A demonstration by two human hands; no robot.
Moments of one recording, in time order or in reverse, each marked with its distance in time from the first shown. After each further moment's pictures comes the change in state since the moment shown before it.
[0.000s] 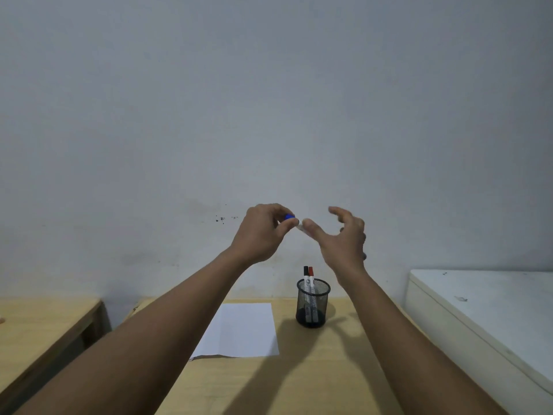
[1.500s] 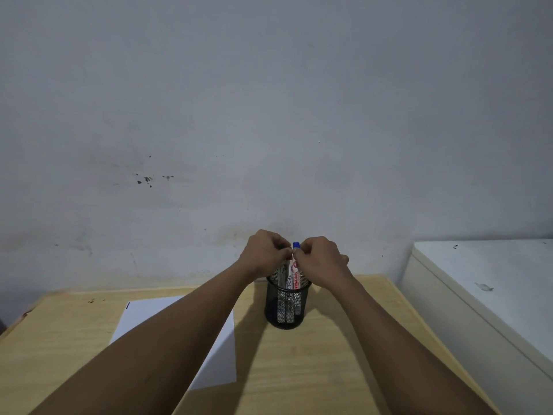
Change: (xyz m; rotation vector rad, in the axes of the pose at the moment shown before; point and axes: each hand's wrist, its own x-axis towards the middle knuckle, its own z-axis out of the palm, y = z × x) left_hand 0.040 -0.137 0.213 -0.171 -0.410 -0.461; right_hand 0.106 0.185 0.047 -0.663 -0.385 0.116
